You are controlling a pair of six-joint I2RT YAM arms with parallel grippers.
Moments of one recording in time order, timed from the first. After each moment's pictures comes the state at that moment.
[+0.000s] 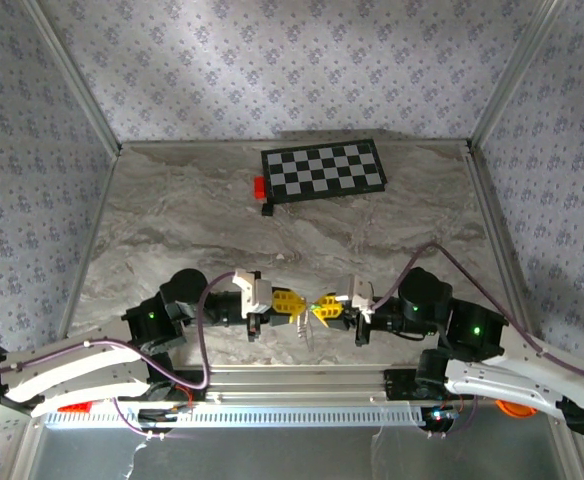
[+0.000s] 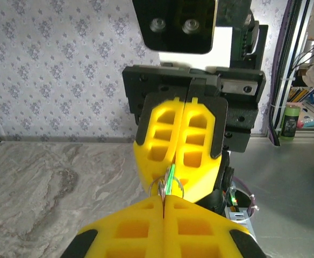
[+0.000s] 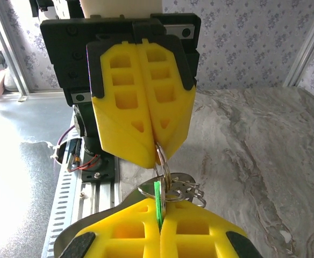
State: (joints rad) left arm -1.19 0.78 0.66 0.10 0.34 0.02; right arm 1.16 0.60 0.77 -0.39 -0.21 -0.13
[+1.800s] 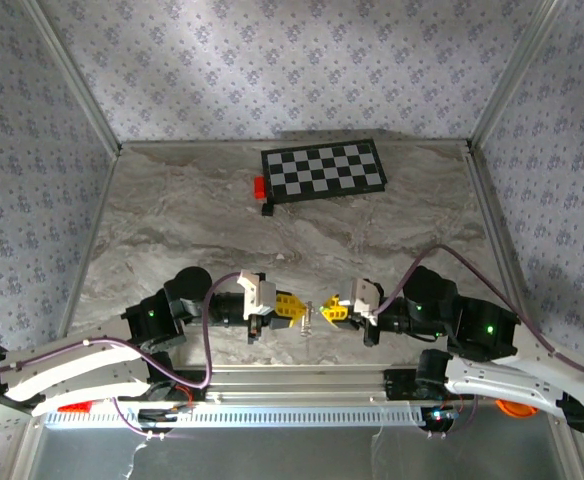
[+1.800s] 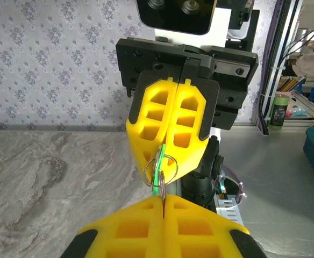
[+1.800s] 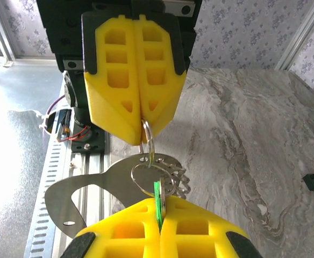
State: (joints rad) left arm -1.19 0.79 0.69 0.03 0.37 0.02; right arm 1.18 0.62 0.87 -0.58 -0.16 -0.22
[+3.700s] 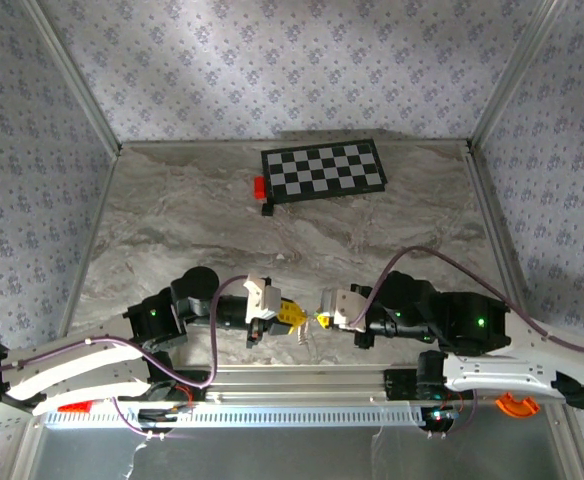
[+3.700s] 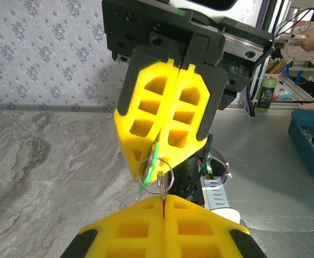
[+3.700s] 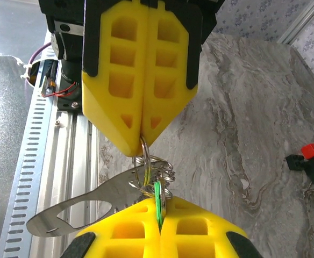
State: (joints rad) left arm -1.19 0.80 0.69 -0.04 0.42 0.02; right arm 1.33 0.75 1.00 -0.75 0.05 -0.29
